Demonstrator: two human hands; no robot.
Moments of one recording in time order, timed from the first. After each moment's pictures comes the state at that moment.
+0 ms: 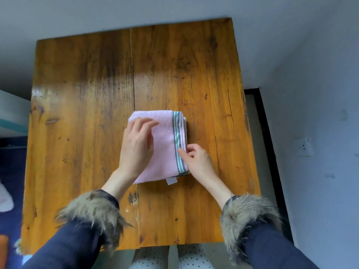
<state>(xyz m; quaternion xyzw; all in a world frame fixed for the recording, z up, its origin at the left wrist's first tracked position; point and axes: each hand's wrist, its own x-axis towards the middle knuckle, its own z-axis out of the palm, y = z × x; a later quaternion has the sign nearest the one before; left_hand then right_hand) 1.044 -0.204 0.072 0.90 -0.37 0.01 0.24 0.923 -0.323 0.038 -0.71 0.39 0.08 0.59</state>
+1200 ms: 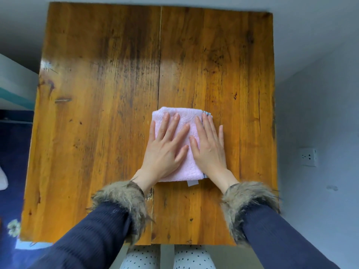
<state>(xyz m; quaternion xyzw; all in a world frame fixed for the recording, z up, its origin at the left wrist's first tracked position) 1.041 -0.175 0.018 0.89 -0.43 -0.09 0.12 0.964 -0.306 0.015 -0.94 0.21 0.00 0.27</state>
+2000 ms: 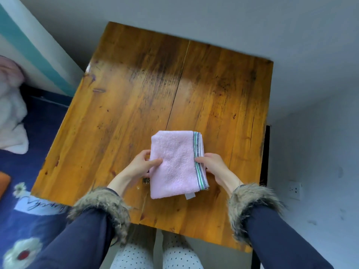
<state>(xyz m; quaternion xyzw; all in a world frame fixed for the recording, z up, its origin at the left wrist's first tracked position) 1.007 -0.104 0.061 0.73 0.15 -0.44 0.50 0.942 -0.327 0.062 -0.64 0.42 0.25 0.59</state>
